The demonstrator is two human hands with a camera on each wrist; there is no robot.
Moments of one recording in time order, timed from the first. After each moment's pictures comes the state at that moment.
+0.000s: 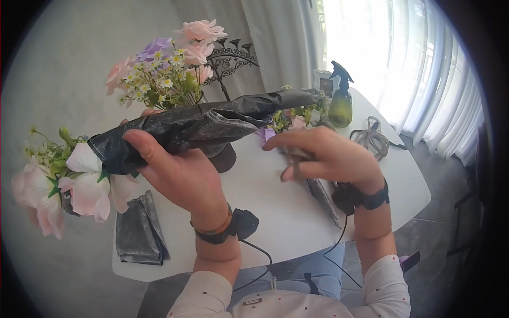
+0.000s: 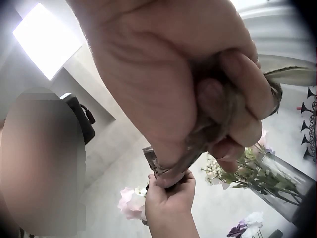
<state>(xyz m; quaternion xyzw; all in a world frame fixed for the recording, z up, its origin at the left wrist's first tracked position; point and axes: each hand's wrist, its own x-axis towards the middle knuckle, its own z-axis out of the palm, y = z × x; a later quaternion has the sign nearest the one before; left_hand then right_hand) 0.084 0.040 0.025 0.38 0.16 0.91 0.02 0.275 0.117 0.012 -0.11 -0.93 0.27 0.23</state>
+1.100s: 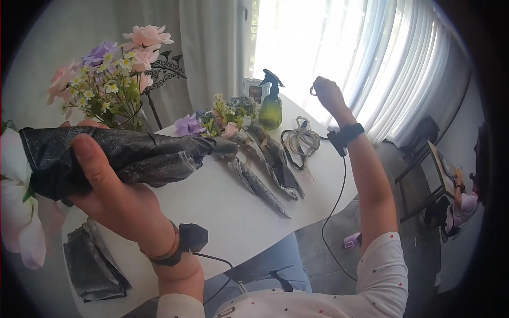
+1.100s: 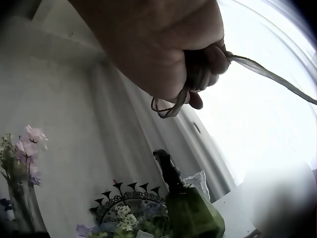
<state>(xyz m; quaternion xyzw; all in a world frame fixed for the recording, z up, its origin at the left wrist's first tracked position) 0.072 0.015 0.035 0.35 0.26 0.90 -0.05 0.429 0.284 -0.011 -0.59 -0.73 -0.20 0.27</state>
